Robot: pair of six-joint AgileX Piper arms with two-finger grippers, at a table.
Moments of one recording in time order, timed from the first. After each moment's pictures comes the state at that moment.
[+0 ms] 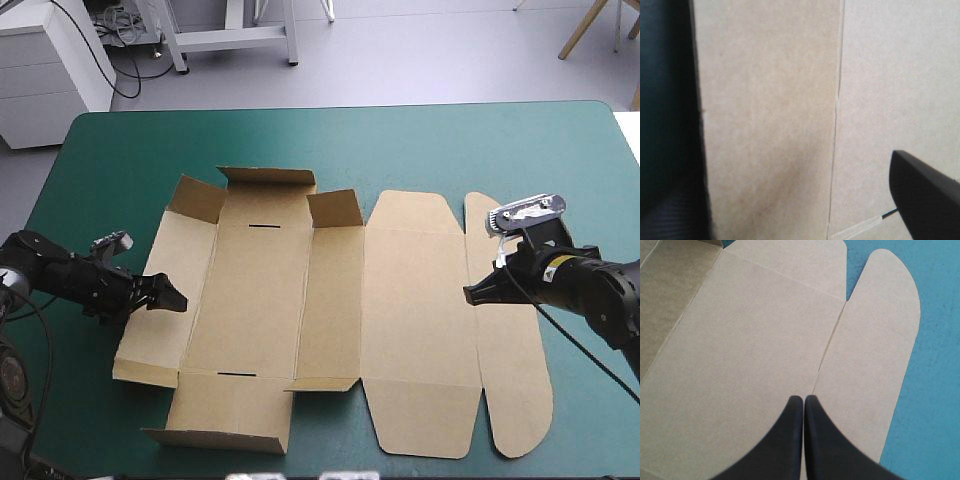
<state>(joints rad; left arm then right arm) 0.34 1.64 -0.96 -0.63 1.18 0.62 0.24 1.01 -1.00 0.03 0.88 -0.14</state>
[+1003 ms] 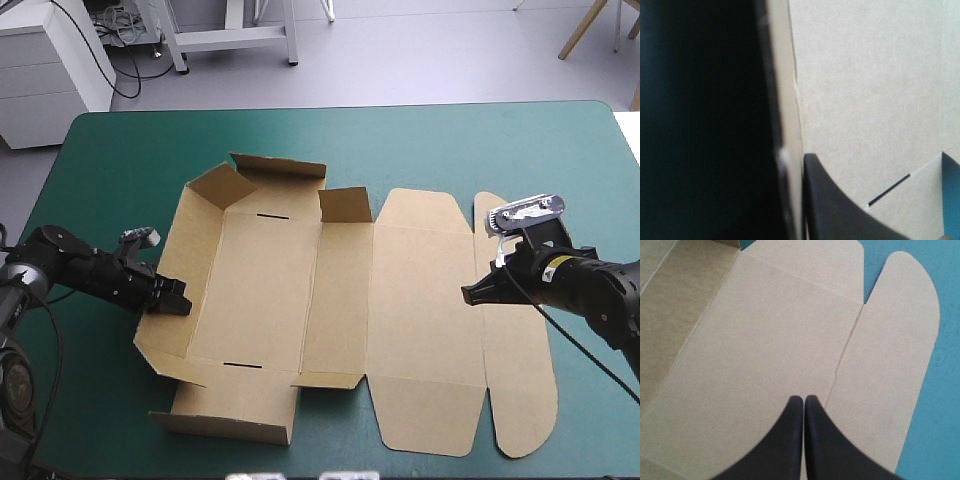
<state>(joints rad) 0.24 1.60 -0.97 -0.67 1.17 0.73 0.24 1.01 -1.00 0.06 0.88 -0.14</state>
